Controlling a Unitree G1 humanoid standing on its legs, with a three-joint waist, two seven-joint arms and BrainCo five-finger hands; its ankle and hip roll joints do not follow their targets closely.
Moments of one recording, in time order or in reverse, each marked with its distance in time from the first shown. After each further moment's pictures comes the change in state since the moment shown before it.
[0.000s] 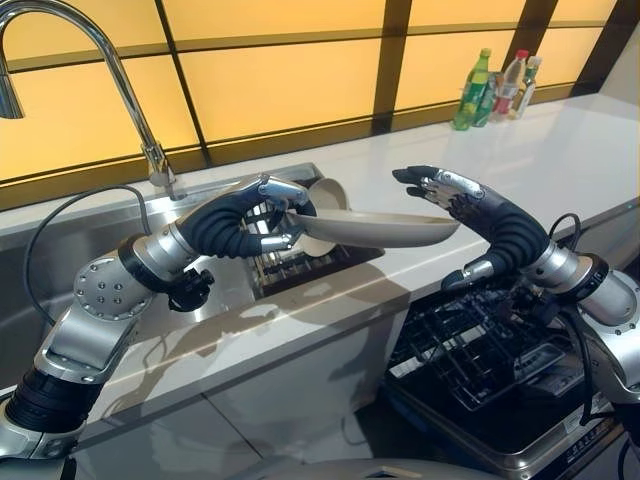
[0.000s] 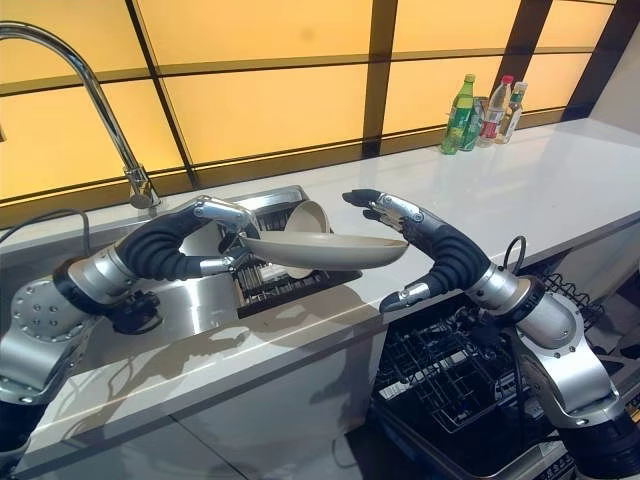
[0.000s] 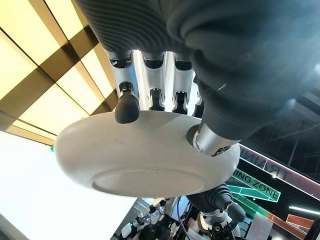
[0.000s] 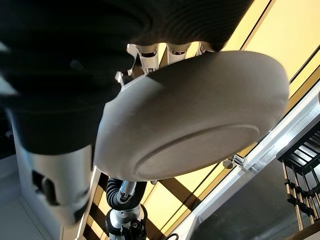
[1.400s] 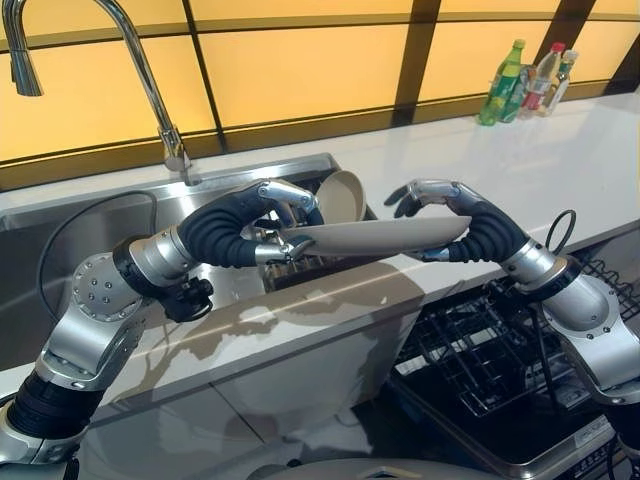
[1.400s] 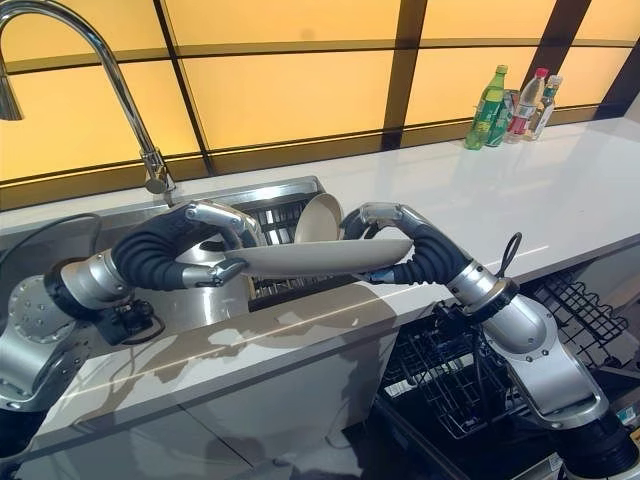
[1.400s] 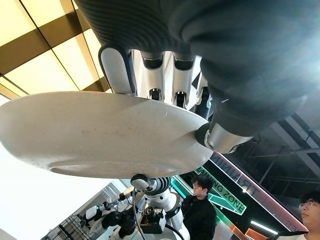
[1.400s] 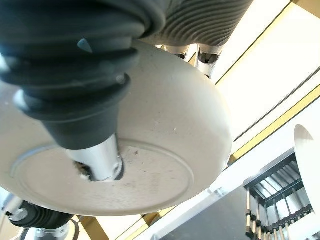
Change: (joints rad) left arm 0.001 -0.014 0.003 -0.079 -0.245 0.074 -0.111; right arm -0.034 0.022 0.073 -0.058 -0.319 0.081 -0.265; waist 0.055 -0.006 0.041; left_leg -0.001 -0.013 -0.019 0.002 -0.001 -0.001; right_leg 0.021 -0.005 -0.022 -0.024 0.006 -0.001
